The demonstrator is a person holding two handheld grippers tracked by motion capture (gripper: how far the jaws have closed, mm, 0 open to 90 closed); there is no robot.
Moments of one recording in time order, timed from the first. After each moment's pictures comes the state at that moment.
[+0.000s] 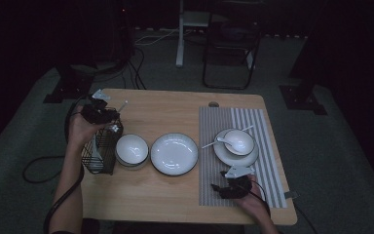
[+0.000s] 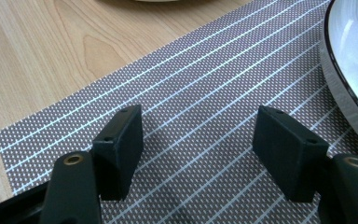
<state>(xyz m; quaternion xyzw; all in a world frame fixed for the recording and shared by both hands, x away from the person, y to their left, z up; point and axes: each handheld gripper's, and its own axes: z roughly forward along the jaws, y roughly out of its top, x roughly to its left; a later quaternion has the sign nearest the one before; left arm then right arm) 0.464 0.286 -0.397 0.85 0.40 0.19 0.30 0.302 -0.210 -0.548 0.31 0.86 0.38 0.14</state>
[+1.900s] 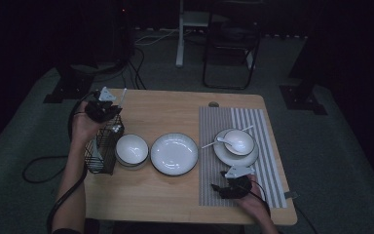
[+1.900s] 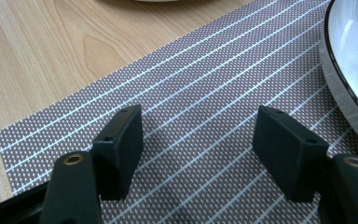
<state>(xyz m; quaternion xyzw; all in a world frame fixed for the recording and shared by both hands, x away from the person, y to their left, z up) 0.458 0.269 -0.384 0.85 0.34 0.27 0.30 0.302 -0.210 -0.548 0.31 0.86 0.38 0.14</state>
